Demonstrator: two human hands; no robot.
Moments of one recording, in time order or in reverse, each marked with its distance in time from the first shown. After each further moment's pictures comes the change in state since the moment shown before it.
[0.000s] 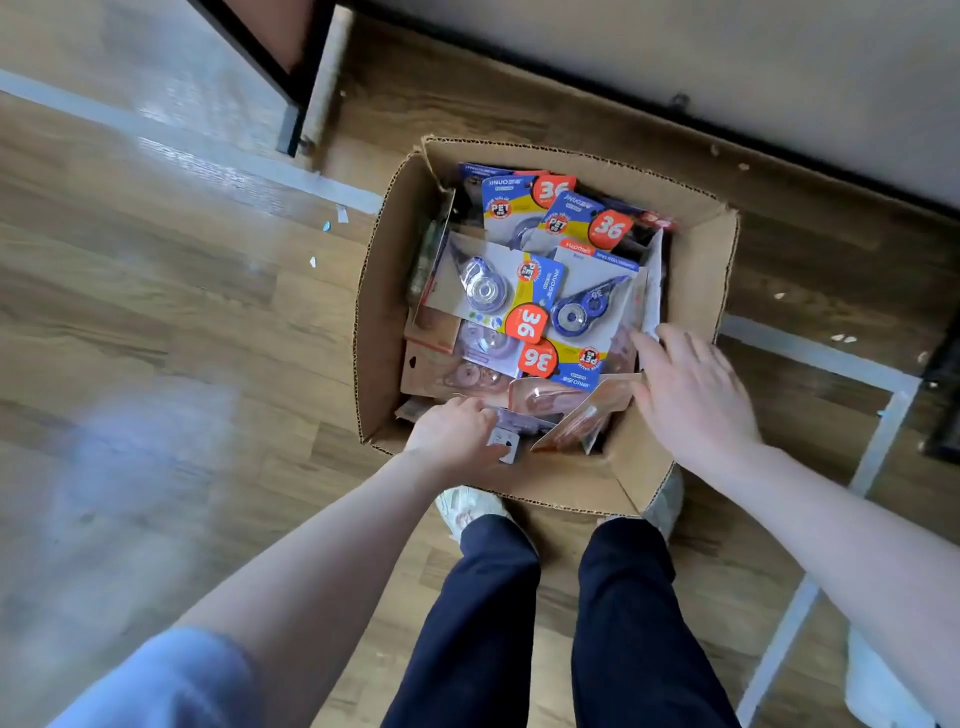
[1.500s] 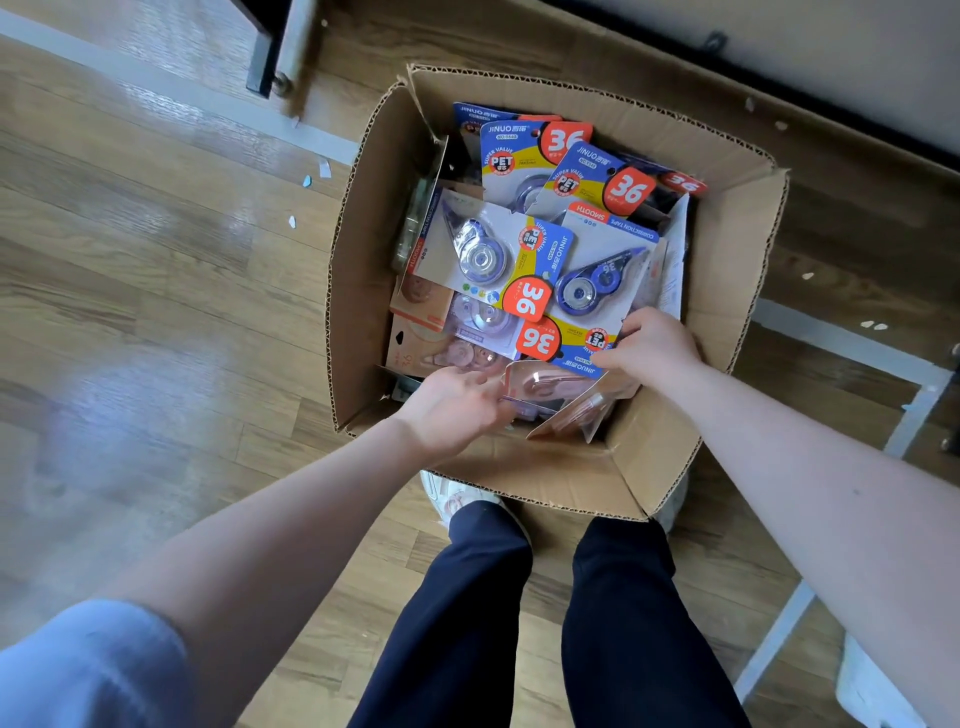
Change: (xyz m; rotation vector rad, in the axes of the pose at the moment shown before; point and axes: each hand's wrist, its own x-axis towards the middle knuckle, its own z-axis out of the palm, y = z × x) left_hand 0.024 -0.011 0.005 0.383 0.270 0.518; right_hand 0.074 0.000 0.054 0.653 -0.379 0.544
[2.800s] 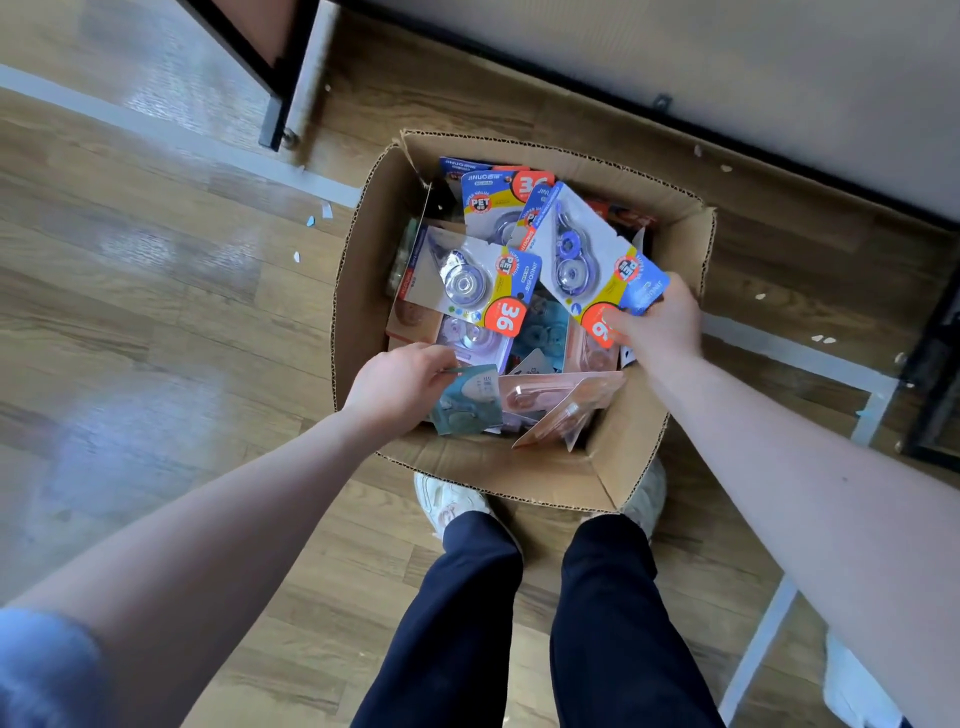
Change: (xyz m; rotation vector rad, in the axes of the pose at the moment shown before) left_hand -0.020 -0.020 -0.037 -0.529 0.171 -0.663; right_hand -0.020 -0.008 -0.033 0.659 0.307 -0.075
